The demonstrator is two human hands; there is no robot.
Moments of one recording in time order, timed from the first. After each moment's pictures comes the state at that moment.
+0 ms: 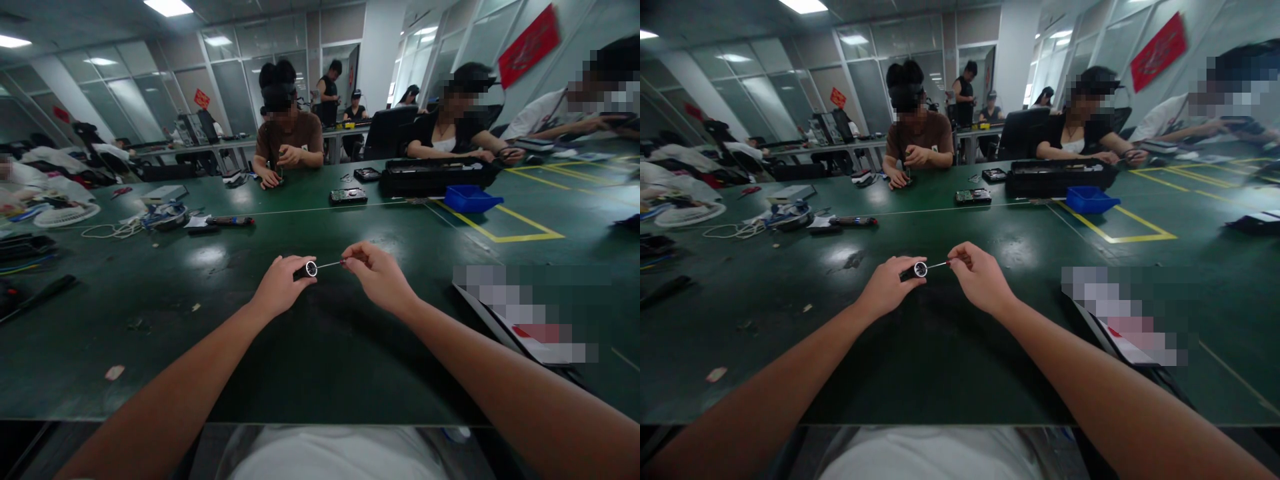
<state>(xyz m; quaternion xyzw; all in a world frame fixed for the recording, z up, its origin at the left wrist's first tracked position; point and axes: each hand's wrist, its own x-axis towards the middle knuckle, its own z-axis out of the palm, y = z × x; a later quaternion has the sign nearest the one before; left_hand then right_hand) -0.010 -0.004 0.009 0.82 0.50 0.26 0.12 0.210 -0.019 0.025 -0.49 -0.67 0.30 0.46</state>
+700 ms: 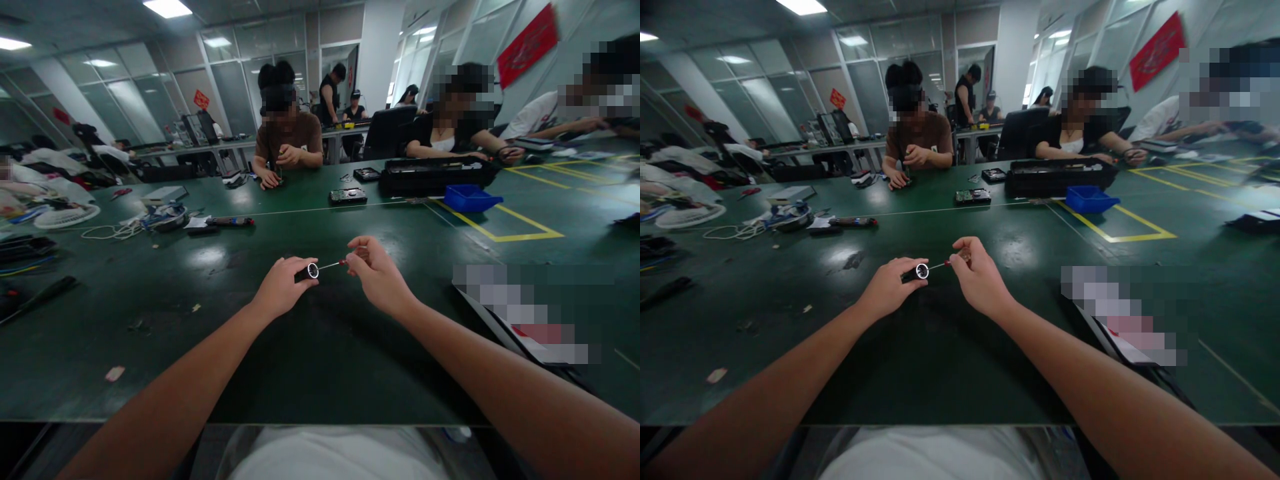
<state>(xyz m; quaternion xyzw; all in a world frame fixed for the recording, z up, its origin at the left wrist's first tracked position) -0.011 -0.004 0.006 0.82 0.49 0.27 0.13 0.206 -0.021 0.023 -0.48 -0.62 0.35 0.51</state>
